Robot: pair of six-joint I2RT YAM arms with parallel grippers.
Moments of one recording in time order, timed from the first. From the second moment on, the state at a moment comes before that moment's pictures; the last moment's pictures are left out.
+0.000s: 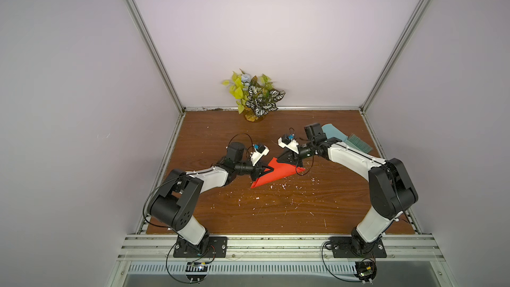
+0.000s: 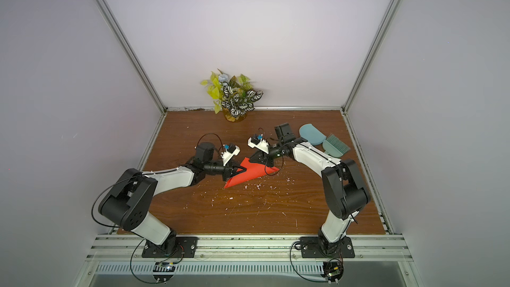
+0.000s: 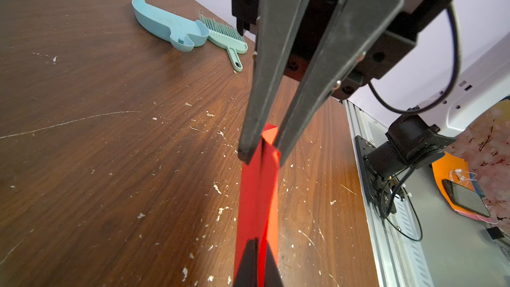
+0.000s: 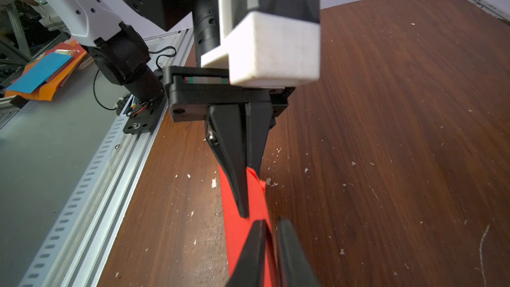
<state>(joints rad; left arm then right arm) -0.44 1.59 0.68 0.34 0.94 0.03 0.46 1.72 1.17 -0.33 -0.97 -0.59</state>
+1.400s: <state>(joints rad) -0.44 1.59 0.68 0.37 0.99 0.01 0.47 1.68 1.12 -0.32 -0.97 -0.65</state>
